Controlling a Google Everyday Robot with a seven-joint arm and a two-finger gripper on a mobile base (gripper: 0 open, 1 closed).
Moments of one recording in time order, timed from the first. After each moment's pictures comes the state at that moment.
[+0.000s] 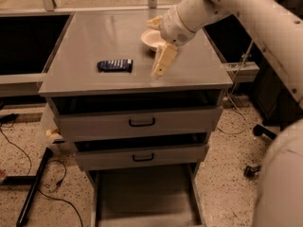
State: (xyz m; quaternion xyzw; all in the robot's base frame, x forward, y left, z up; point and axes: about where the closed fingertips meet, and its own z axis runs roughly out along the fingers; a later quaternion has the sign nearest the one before) arm 0.681 -0.004 0.909 -0.73 0.57 0.11 0.36
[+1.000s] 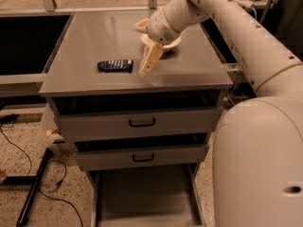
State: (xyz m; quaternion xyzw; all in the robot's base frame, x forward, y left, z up) arm 0.712 0.038 0.892 -0.73 0.55 0.18 0.36
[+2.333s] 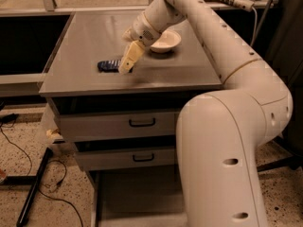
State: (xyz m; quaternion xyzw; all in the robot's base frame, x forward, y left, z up) arm 0.723 0.088 0.870 -0.67 0.63 0.26 0.29
